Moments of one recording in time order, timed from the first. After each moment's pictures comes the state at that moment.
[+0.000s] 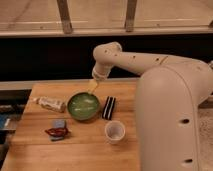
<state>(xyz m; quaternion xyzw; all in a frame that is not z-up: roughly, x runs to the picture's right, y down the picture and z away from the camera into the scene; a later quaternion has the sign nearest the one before) -0.054 -0.020 0.836 -0.30 -0.05 0.31 0.90</state>
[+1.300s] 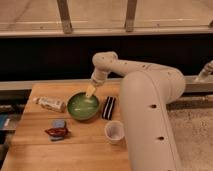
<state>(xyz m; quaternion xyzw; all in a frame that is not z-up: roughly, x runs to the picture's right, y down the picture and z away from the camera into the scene) -0.070 0.015 0.902 -0.35 -0.04 0.32 0.88</state>
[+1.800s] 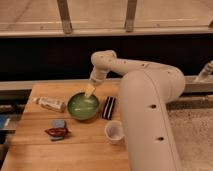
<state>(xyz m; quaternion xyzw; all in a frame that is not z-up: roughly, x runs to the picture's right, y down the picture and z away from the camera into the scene) -0.075 0.011 0.897 -0.35 -0.04 0.31 0.89</state>
